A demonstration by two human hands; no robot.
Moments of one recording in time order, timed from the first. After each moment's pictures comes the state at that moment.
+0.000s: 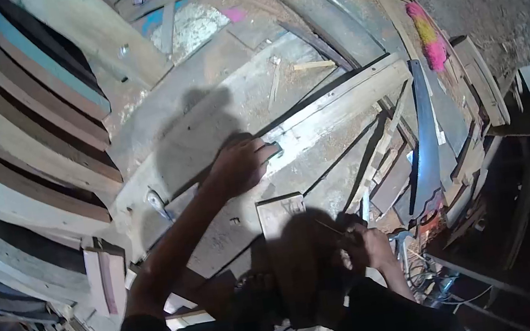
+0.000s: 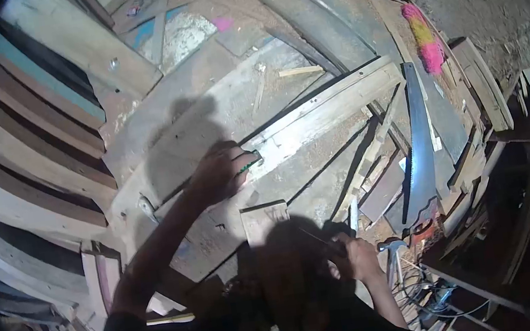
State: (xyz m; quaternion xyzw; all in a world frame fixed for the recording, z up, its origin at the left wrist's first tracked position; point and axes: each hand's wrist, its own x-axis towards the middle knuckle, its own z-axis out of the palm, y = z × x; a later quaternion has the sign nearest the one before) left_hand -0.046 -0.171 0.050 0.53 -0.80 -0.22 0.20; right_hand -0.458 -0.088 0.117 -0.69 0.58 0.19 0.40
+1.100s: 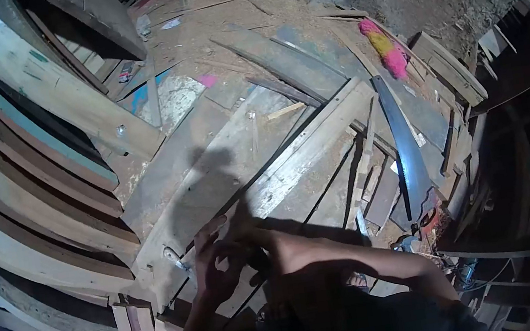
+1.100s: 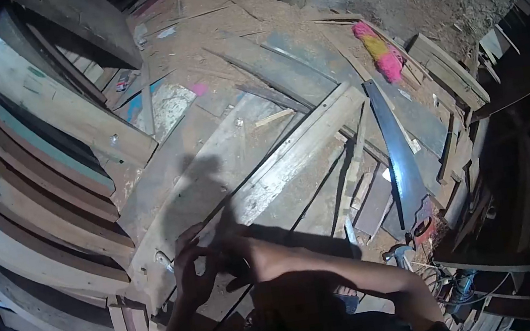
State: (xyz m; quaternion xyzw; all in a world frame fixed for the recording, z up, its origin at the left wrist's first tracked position) left_hand -0.038 -0.054 0.147 0.61 -0.64 -0.25 0.38; right_hand -0.262 -0.156 0.138 -0.70 0.16 -0.18 0.68
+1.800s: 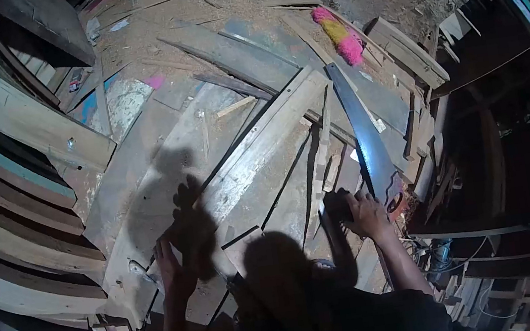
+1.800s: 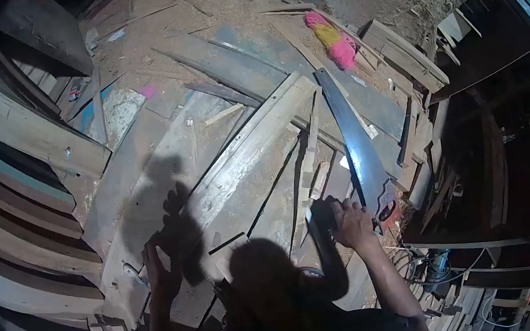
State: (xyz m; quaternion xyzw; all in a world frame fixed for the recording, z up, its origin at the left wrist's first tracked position) left_hand -0.027 -0.053 0.080 0.72 -0.58 -0.22 0.31; right_hand -0.535 -0.137 0.090 -0.71 0.65 0.21 0.18
